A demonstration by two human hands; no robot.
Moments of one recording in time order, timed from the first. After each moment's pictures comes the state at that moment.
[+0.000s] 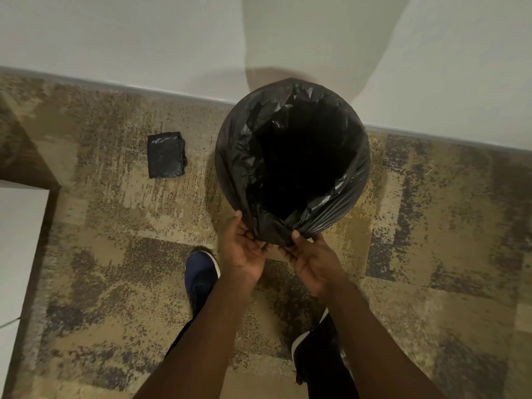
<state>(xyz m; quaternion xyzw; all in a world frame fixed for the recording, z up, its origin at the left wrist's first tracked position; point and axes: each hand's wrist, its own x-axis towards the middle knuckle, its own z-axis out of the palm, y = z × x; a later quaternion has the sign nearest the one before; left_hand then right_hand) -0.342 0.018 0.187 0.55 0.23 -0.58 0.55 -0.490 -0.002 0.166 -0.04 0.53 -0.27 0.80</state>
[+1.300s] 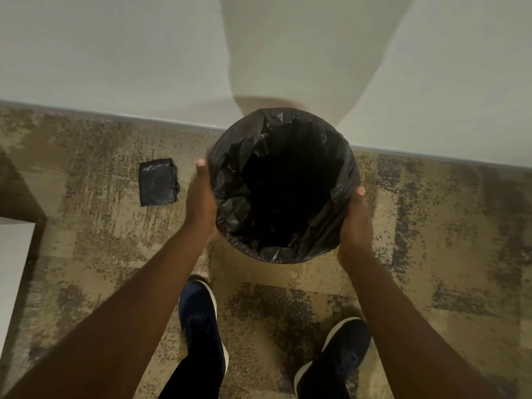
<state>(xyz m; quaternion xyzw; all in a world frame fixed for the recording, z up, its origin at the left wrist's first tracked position) -0.245 -0.093 0.186 0.70 -0.05 -0.55 0.45 -0.501 -0.116 0.182 -0.21 0.74 -0.30 0.56</state>
